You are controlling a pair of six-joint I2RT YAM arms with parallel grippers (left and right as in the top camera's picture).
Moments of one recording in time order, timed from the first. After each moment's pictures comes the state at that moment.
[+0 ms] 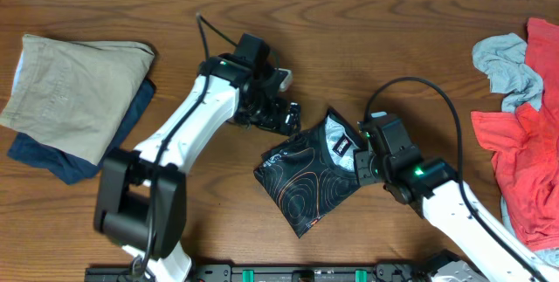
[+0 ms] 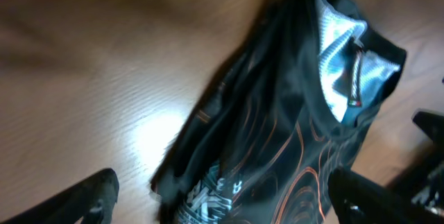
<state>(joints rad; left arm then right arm) -0.40 1.84 1.35 -0.90 0.45 -0.04 0.48 1.20 0.67 -0.59 0.05 0.30</state>
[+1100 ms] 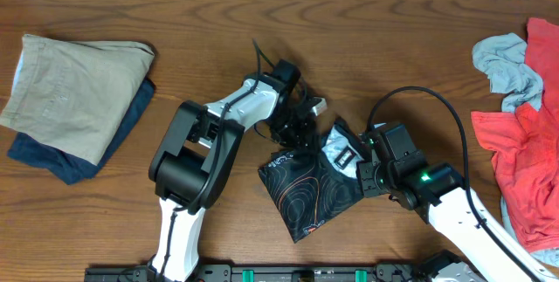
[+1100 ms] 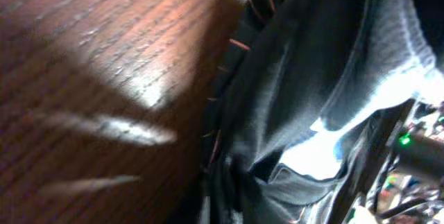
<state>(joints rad) -0.50 2.16 1.38 -0.77 0.75 0.03 0.48 1.15 0.67 -0.72 0.00 0.30</state>
